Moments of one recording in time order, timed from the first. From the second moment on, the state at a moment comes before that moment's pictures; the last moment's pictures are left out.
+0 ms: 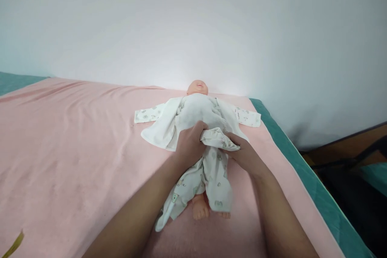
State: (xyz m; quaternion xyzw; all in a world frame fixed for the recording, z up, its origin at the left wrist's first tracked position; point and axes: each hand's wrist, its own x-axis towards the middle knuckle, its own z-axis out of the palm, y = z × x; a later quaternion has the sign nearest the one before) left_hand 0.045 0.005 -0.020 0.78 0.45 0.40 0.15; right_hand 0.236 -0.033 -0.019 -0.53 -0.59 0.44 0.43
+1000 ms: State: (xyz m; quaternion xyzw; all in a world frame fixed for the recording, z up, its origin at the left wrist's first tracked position) left_hand 0.005 0.013 -0.010 0.49 0.22 0.47 0.70; right_hand 0.209 -0.030 0.002 -0.54 -0.70 0.24 0.41
